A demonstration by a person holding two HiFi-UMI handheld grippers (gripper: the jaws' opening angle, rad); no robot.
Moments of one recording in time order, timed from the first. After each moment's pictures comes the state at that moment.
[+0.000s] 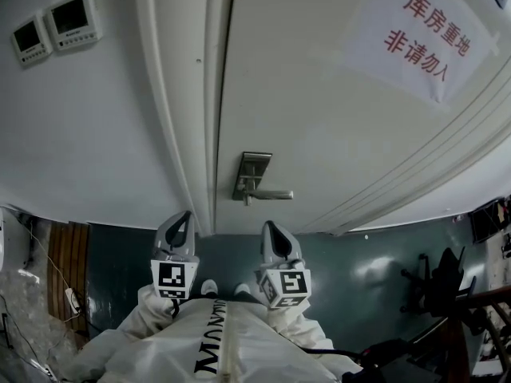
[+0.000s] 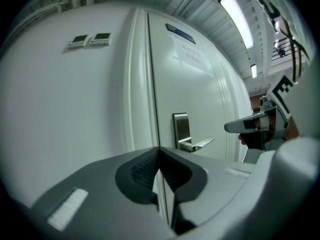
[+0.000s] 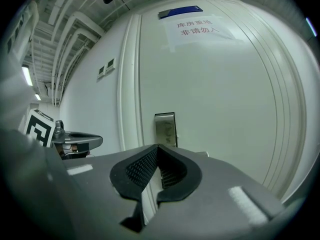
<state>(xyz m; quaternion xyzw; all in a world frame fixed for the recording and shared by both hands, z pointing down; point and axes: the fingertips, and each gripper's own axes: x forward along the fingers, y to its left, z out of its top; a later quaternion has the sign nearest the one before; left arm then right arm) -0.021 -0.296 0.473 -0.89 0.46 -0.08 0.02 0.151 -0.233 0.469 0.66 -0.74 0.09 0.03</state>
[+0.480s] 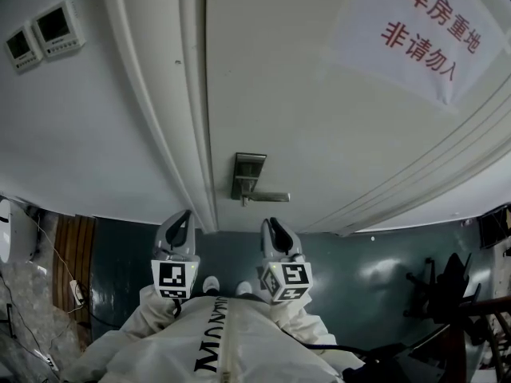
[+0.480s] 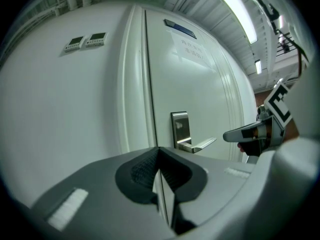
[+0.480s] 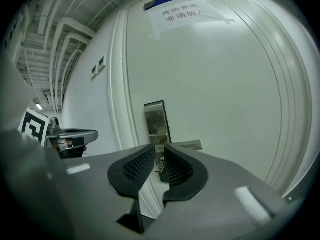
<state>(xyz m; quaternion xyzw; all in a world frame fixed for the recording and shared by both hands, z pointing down) -0.004 -0.297 0.472 -0.87 0.48 -0.09 0.02 0.178 -0.249 0.497 0.64 -0.75 0.15 0.02</state>
